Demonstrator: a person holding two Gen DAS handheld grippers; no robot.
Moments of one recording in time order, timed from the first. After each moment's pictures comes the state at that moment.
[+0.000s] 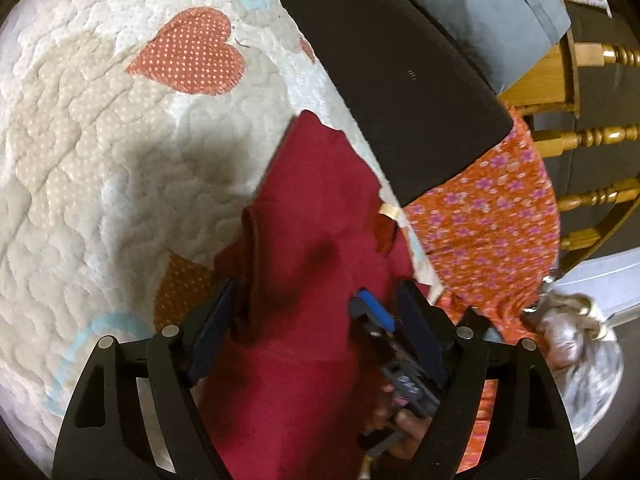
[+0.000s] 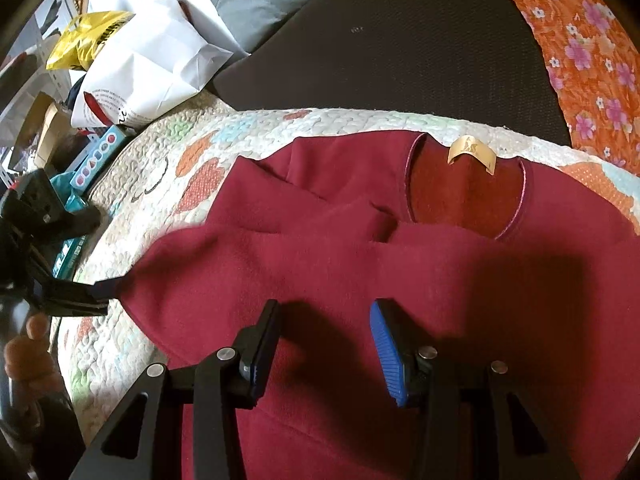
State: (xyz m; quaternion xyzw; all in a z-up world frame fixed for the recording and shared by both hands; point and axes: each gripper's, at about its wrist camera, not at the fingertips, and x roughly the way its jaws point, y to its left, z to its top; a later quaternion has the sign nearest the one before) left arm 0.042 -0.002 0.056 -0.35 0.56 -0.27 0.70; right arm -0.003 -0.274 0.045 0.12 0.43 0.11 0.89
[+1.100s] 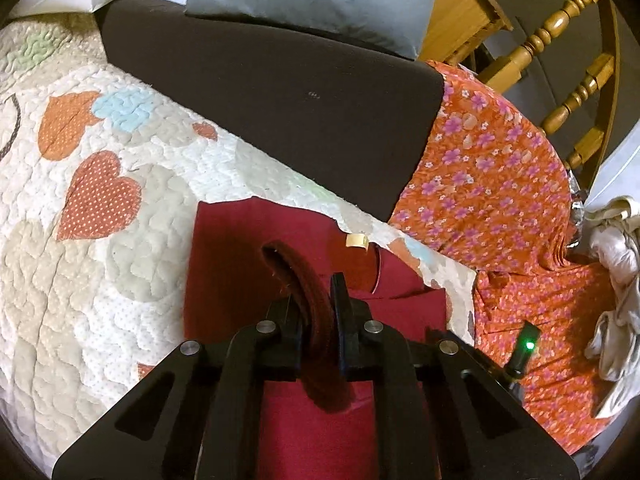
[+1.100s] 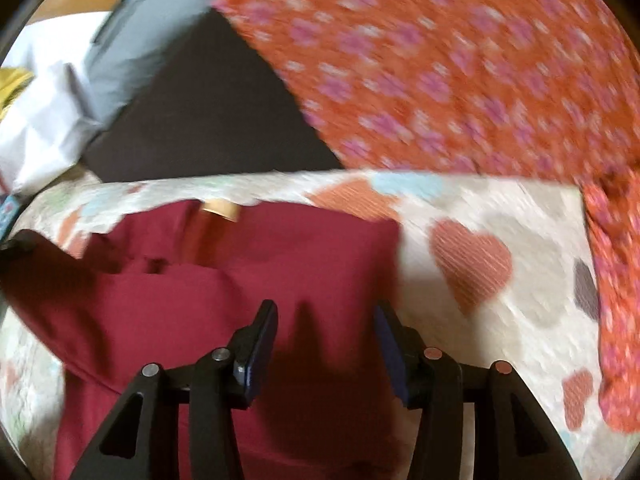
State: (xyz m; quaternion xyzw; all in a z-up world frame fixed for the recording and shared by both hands) left arm 0.047 -0.067 0.121 -0.19 0.45 -0.33 0.81; right arm -0.081 -0.395 0.071 0.12 0.40 -0.15 0.90
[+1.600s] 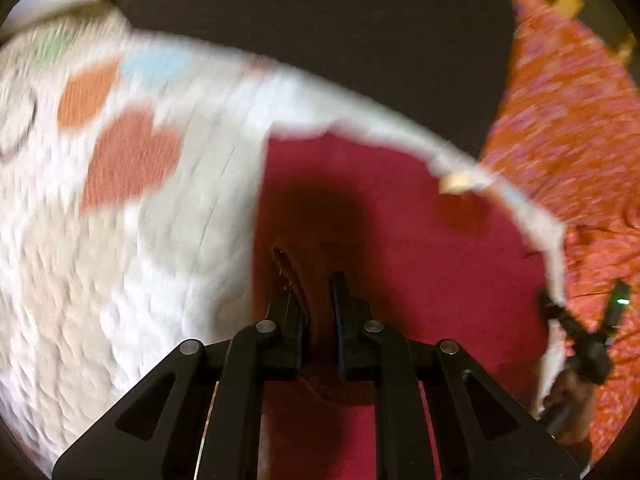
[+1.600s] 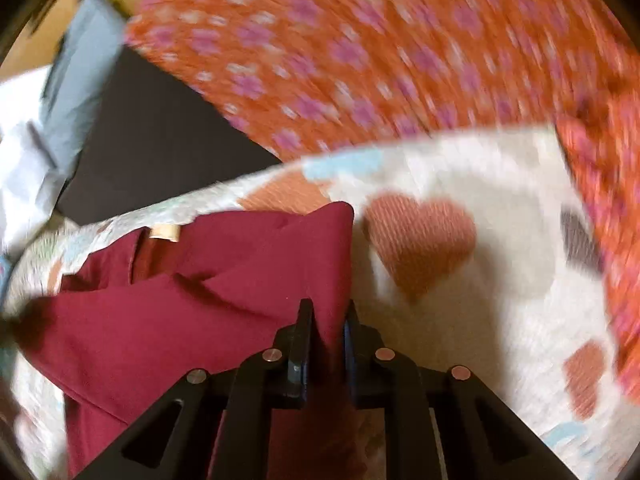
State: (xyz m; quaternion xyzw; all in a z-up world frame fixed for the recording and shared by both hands) left arm 0.062 -0.090 0.049 -0.06 0.53 -0.22 0.81; right arm -0.096 -0.451 0.044 0.22 0.38 -0.17 0.88
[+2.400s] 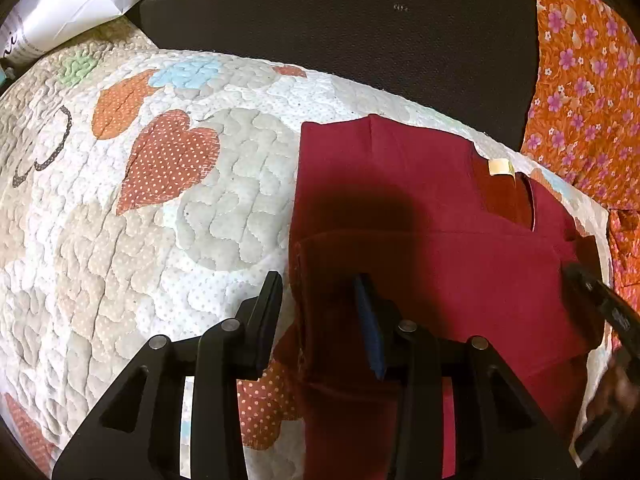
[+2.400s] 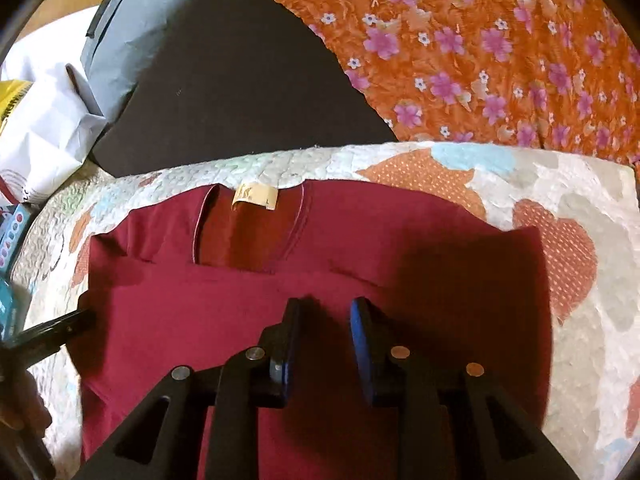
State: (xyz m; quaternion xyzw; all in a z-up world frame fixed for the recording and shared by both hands) left arm 0.054 -0.094 0.047 0.00 0.50 -0.17 0.85; right arm -0.040 -0.379 0.054 0.15 0.42 -0.09 0.89
